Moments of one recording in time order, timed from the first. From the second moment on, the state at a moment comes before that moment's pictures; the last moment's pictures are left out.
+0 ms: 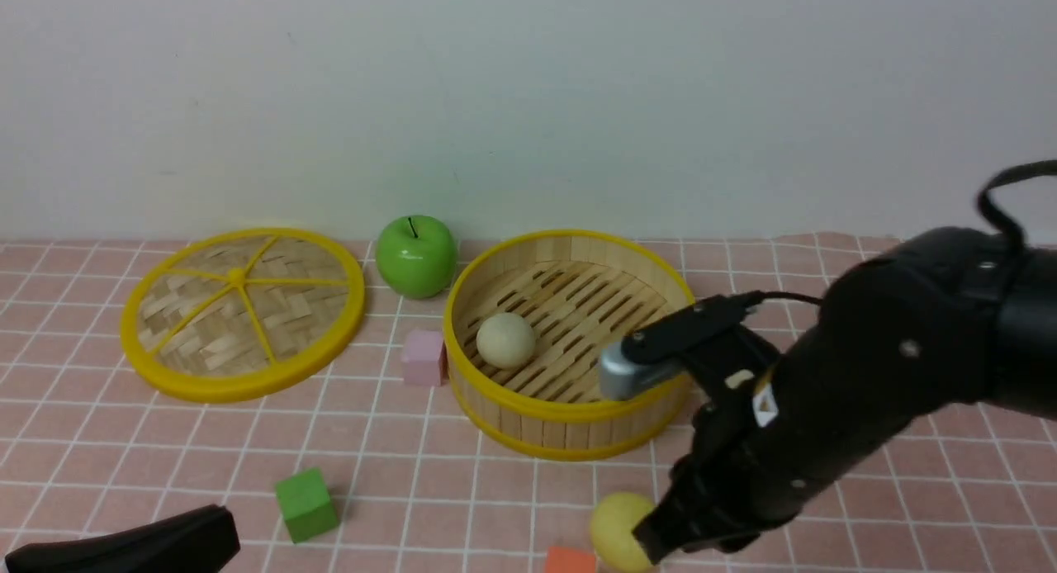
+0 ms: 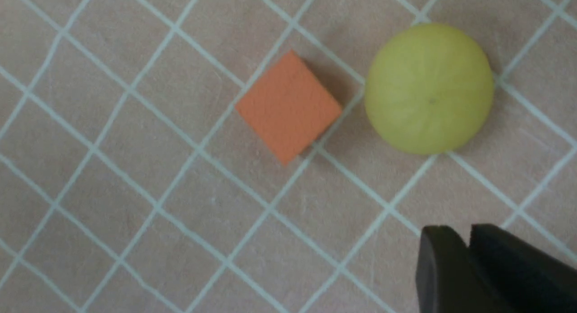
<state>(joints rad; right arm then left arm) 0.66 1.59 -1.05 0.17 0.77 0.02 -0.57 0.37 -0.24 -0.48 0.12 0.17</state>
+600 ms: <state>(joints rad) 0.66 1.85 -1.13 0.15 0.58 0.05 -0.57 0.37 -0.24 -0.48 0.12 0.17</state>
